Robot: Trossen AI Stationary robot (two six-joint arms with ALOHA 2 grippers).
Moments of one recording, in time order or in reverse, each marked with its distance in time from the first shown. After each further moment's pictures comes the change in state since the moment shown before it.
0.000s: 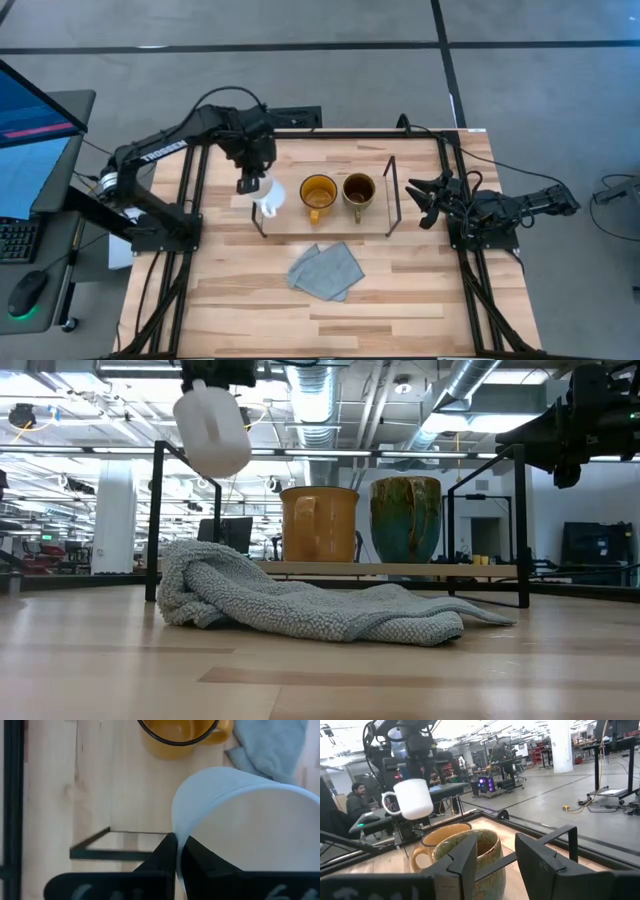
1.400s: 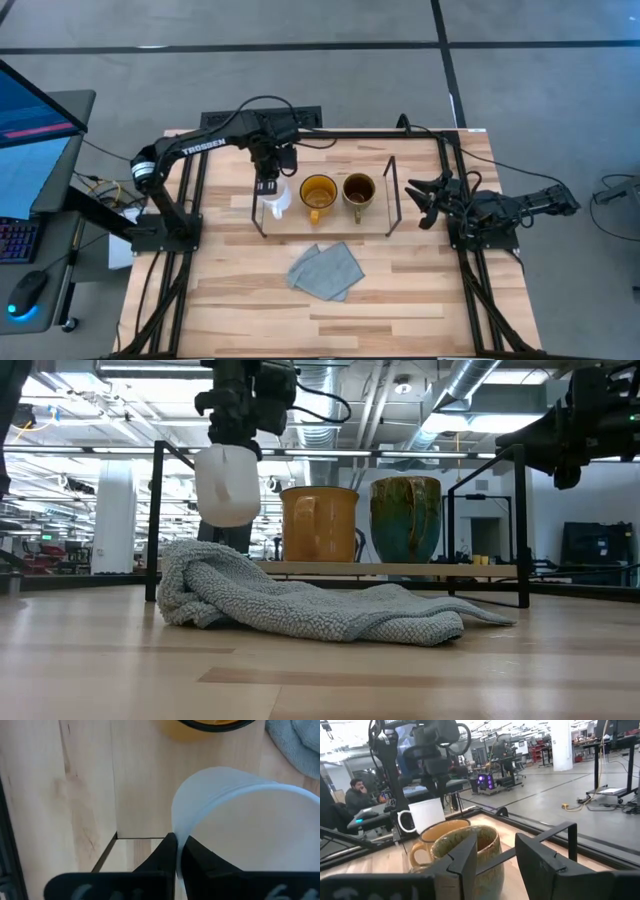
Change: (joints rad) left arm -0.022 0.240 0.036 0.016 -0.084 0.056; right arm 0.000 0.001 0.000 -0.016 0.000 0.000
